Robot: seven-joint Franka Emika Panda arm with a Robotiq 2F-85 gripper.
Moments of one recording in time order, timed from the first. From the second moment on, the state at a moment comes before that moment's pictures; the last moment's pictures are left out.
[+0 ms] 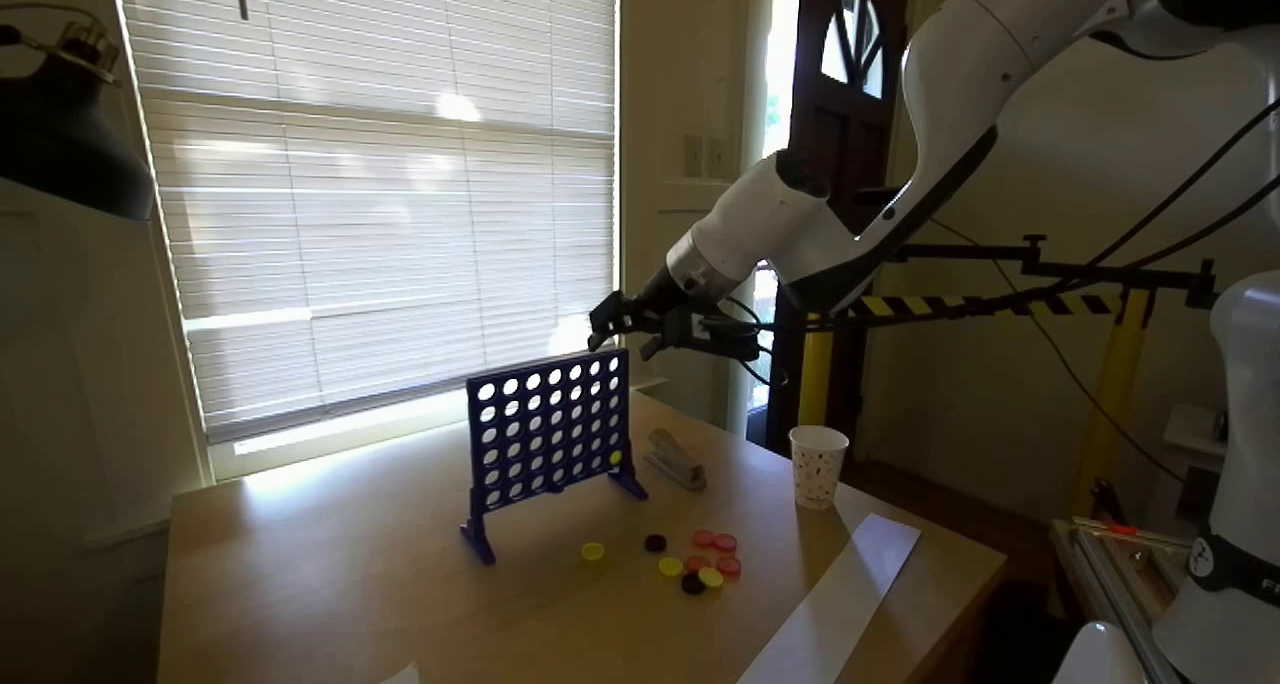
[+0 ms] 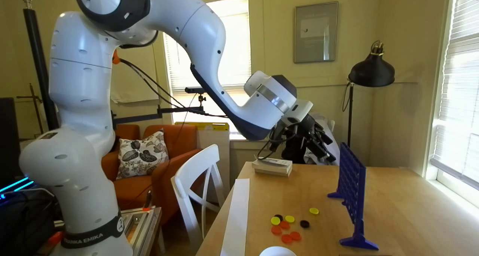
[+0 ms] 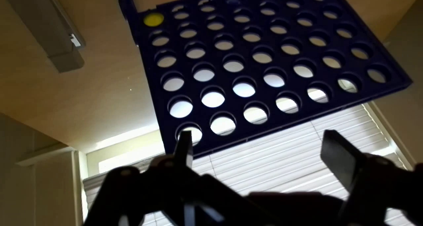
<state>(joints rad) 0.08 0.21 -0.16 -2.10 -1.48 3.07 2.02</state>
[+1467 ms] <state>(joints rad) -0.07 0.02 0.17 -2.22 0.03 2.59 0.78</state>
